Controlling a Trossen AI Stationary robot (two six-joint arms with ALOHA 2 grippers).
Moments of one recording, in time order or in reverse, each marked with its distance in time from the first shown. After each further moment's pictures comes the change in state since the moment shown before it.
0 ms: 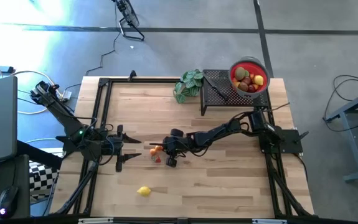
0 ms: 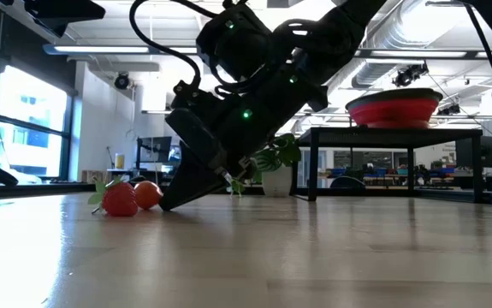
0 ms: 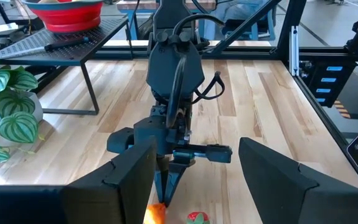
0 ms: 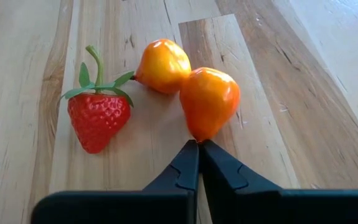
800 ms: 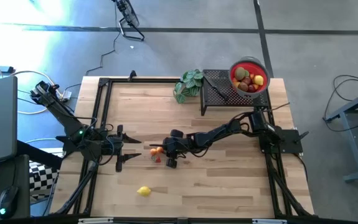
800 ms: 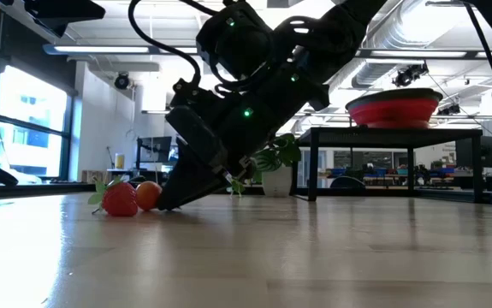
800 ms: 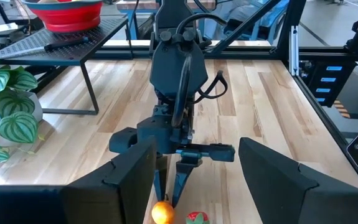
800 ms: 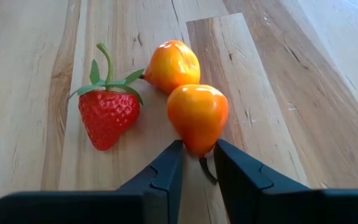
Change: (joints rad) left arm 0.000 0.000 0.000 0.000 0.001 0.000; right arm 0.007 0.000 0.000 -0.002 -0.003 0.000
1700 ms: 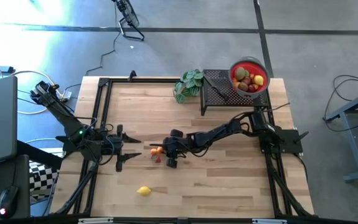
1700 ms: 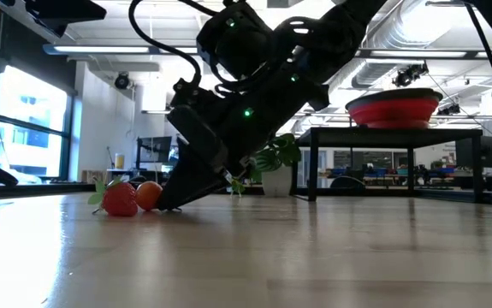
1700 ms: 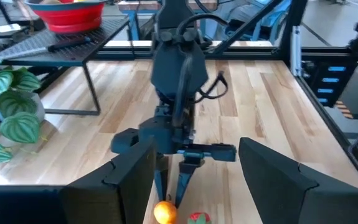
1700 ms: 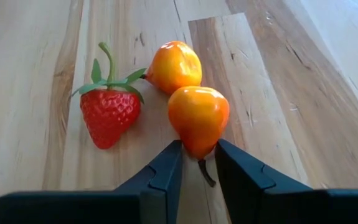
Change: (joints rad) left arm 0.000 0.000 0.000 0.000 -0.009 0.002; right arm -0.001 0.000 -0.001 -0.011 -0.015 0.001
